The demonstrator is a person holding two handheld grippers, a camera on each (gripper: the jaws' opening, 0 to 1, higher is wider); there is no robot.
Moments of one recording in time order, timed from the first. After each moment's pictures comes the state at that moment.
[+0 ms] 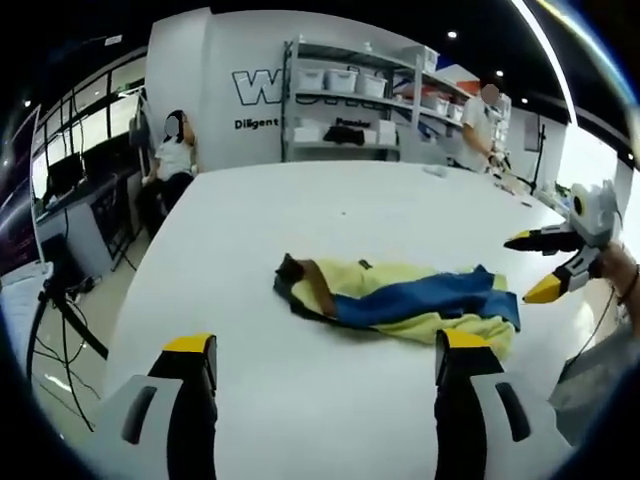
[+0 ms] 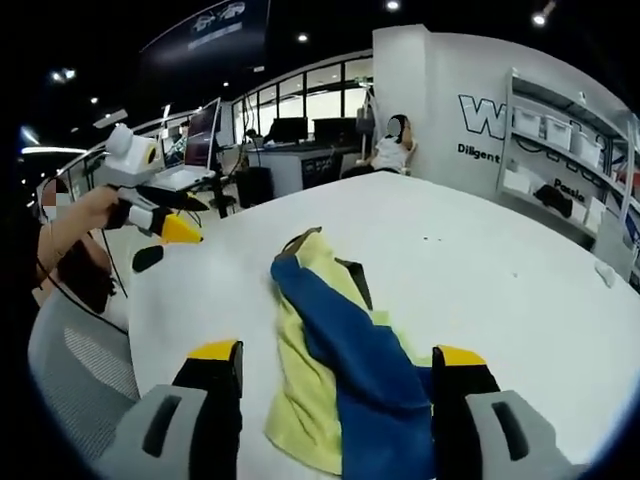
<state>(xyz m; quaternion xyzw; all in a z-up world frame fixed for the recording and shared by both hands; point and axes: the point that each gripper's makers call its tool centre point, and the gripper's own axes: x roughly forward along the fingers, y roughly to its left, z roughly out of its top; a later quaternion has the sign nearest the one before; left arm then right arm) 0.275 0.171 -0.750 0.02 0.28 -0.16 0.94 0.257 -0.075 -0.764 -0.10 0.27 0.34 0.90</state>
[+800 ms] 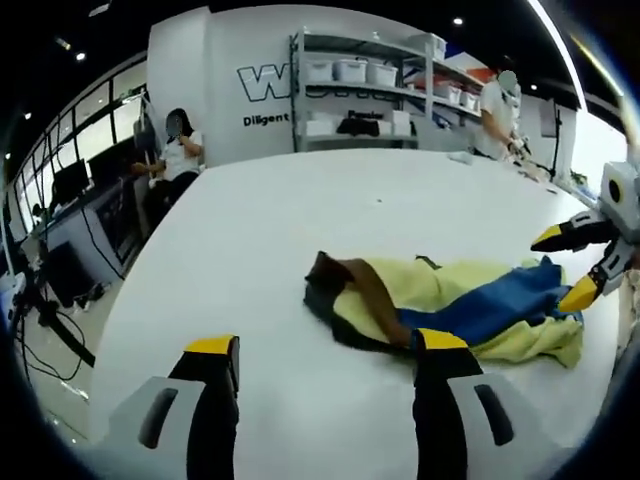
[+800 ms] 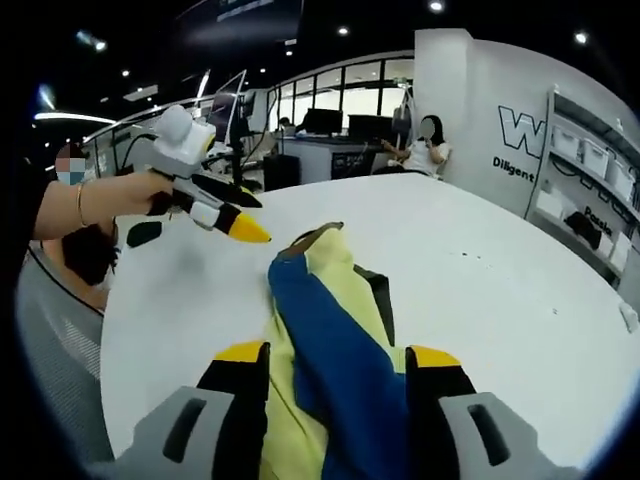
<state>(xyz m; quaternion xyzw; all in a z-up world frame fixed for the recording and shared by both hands) 0.359 0.187 -0.811 0.05 0.28 -0.14 0.95 0.303 -0.023 -0.804 -0.15 0.25 0.40 0.87</state>
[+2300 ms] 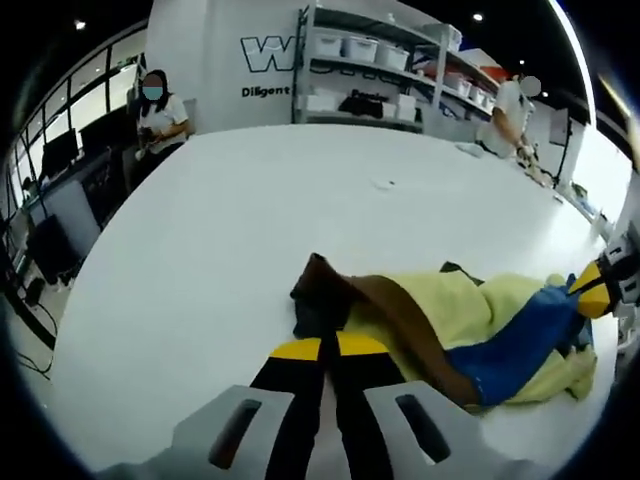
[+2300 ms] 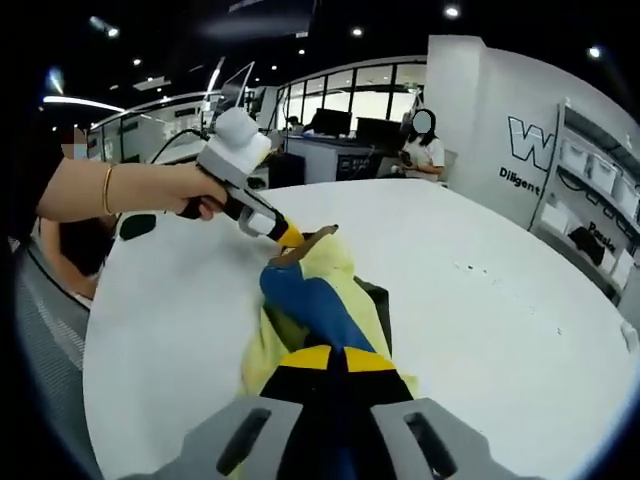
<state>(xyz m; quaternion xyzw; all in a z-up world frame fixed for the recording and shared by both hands) 0.407 0.169 -0.850 0.01 0.33 -0.15 0.93 0.325 -0.015 -0.801 -0.16 0.23 0.41 0.87</state>
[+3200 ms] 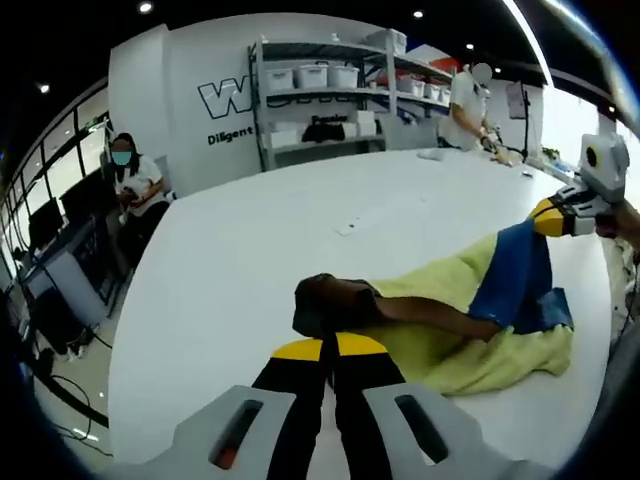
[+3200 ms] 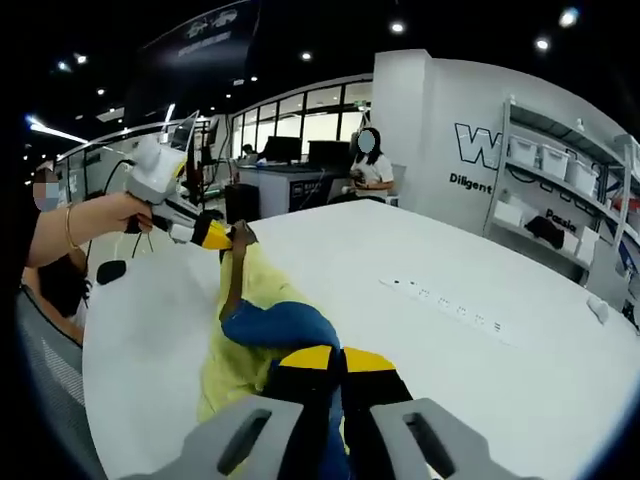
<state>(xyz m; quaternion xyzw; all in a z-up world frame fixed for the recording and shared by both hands) 0.388 0.150 -0.768 0.10 0.27 -0.21 0.94 0.350 -0.086 -0.746 -0.12 0.20 0.32 0.92</state>
